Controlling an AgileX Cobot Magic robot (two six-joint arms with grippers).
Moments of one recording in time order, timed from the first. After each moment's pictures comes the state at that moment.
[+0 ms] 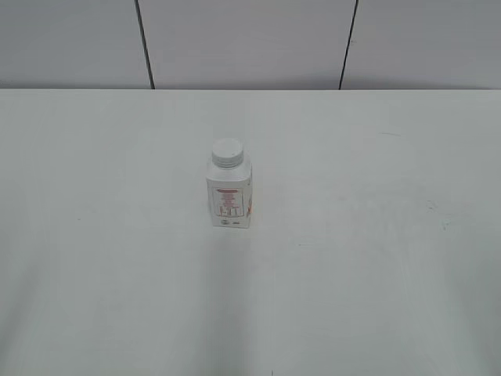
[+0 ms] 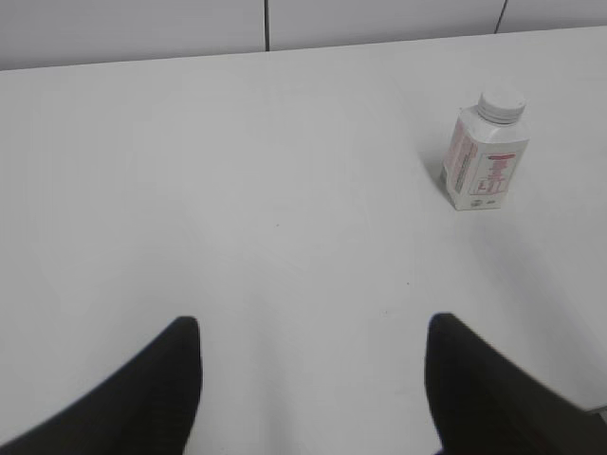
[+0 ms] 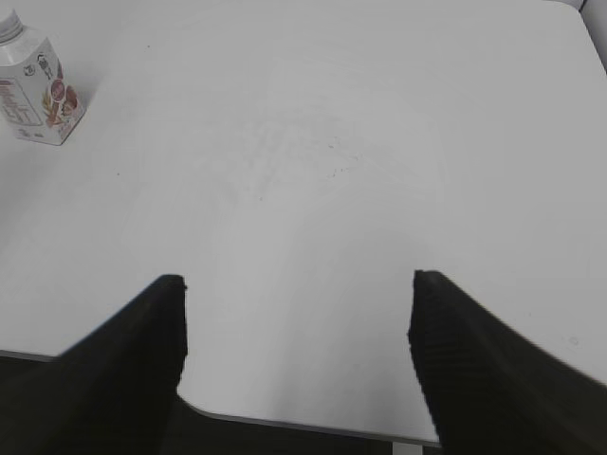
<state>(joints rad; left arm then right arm) 0.00 -0.01 -0.52 -0.11 1.06 0.11 0.02 -0.01 -0.52 0.17 1.10 -0.22</state>
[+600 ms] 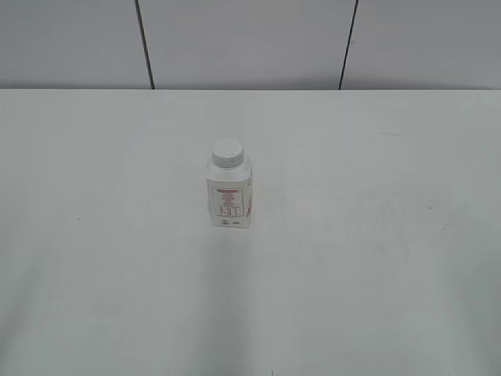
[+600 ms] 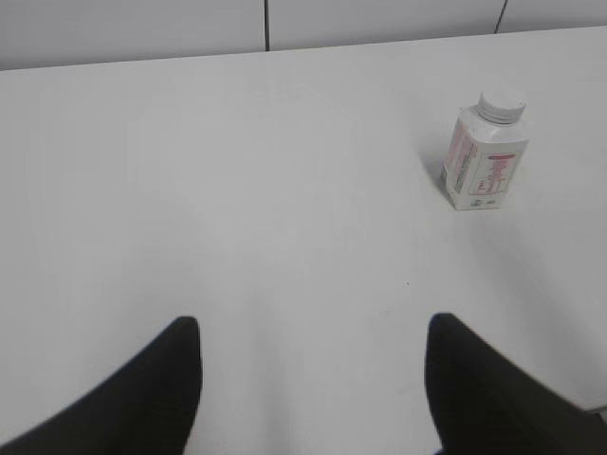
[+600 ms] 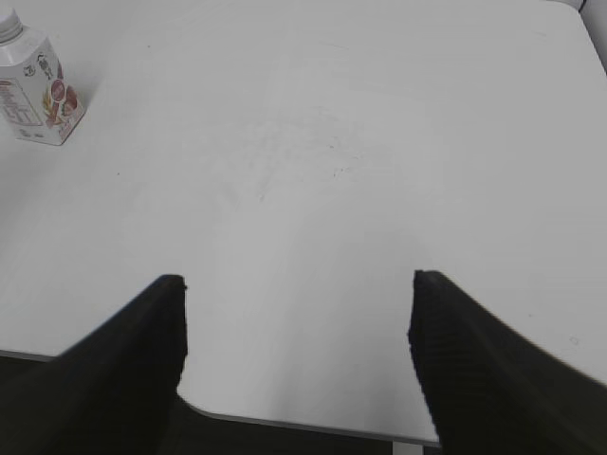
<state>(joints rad) 0.00 -0.01 -0.52 -0.11 1.06 0.11 0.02 -0.01 -0.52 0.17 1.10 -0.22</state>
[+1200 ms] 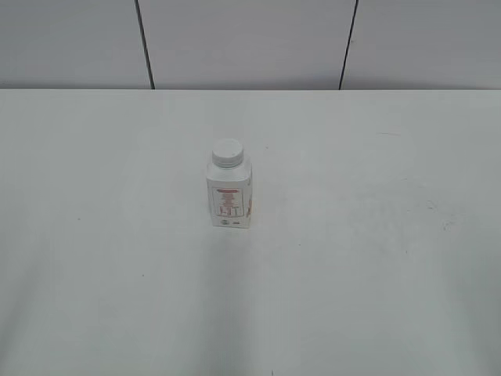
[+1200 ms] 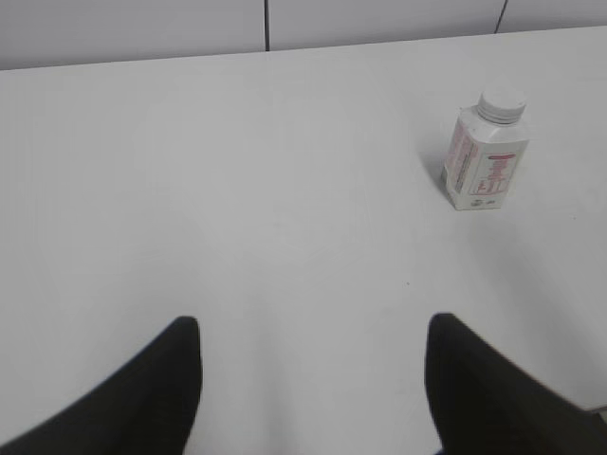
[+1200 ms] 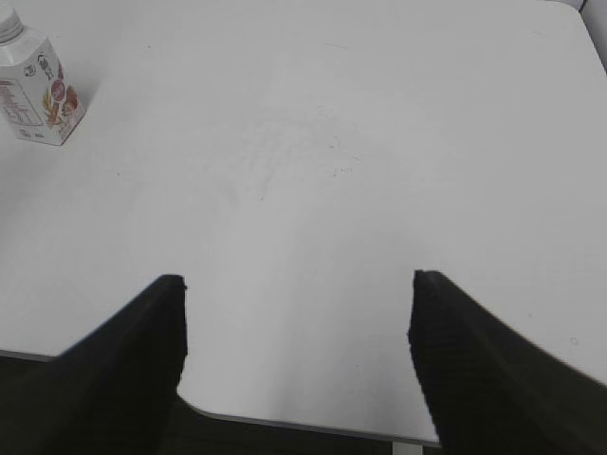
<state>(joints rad) 0.00 -0.01 -0.52 -0.11 1.06 0.11 0.02 -0.01 -0.52 0.17 1.10 -0.22</state>
